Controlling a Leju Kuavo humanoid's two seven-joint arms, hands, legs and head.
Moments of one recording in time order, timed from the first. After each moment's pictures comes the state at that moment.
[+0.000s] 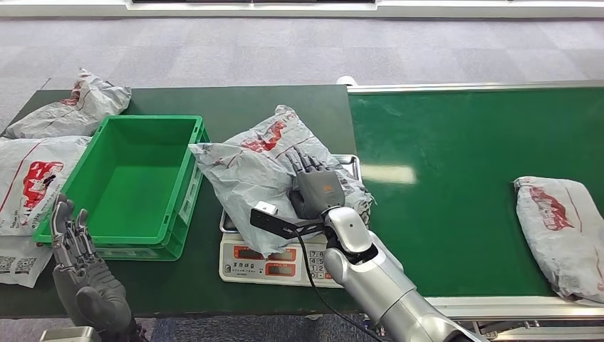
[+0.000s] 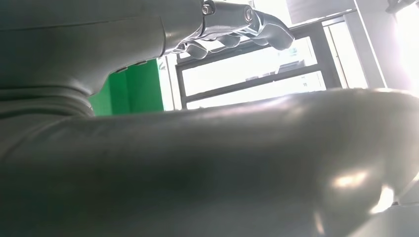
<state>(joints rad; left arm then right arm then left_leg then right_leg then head) 0.29 -0.23 -0.16 -1.93 -0.34 0.41 -0.52 -0.54 0.18 0.54 -0.89 1.06 -0.19 0.04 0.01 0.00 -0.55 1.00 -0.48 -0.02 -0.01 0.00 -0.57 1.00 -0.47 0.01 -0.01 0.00</state>
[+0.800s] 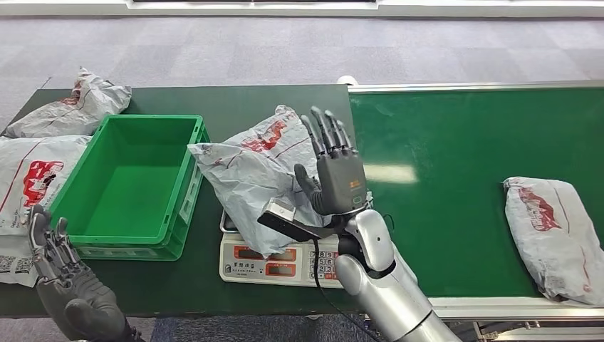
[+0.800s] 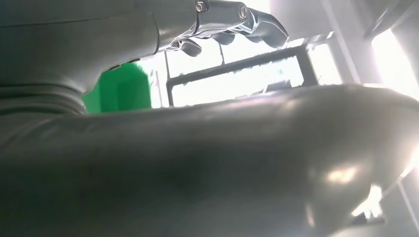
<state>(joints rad) 0.31 -0.24 -0.15 -1.93 -0.34 0.52 -0.60 -0.39 0.14 0.47 -1.32 1.08 -0.49 -0.12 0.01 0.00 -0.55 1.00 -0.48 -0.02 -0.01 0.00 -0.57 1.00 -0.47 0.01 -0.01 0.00</state>
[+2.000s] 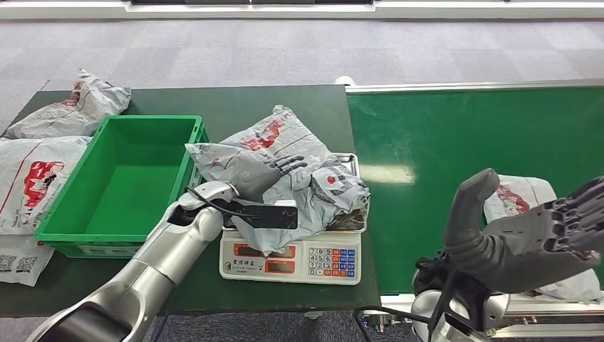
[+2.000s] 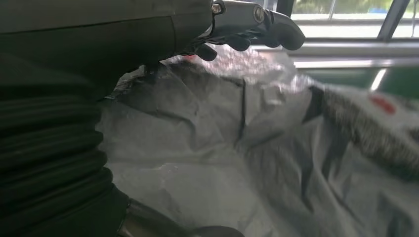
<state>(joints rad) -0.74 -0.12 -0.52 -0.72 -0.87 -0.22 -0.34 -0.12 0.26 0.18 -2.00 0.66 -0.70 -0.70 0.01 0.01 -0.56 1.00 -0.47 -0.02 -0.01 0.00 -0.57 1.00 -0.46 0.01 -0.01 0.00</state>
